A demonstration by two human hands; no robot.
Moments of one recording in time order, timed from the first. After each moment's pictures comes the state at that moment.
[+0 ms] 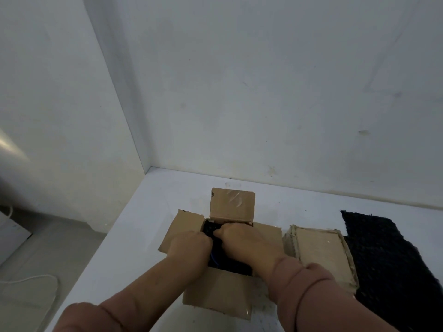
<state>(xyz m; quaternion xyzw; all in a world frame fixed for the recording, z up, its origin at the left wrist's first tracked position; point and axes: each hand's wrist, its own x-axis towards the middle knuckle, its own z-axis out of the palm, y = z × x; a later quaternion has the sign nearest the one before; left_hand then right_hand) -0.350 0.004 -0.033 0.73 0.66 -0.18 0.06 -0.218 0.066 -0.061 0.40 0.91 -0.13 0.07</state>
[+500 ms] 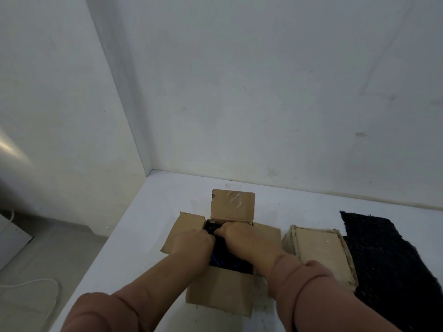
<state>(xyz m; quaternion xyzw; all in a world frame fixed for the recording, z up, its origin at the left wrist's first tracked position) -0.347 0.009 -0.032 0.73 0.66 -0.19 0.06 -0.216 0.068 -0.065 0.41 0.90 -0.17 0.02</state>
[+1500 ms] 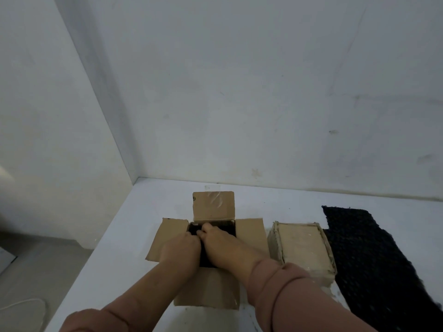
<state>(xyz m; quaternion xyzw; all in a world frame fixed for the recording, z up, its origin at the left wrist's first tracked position) -0.339 0.005 -0.044 0.69 0.71 -0.13 0.08 -0.228 0.042 -0.049 0.42 0.89 -0.17 0.04</state>
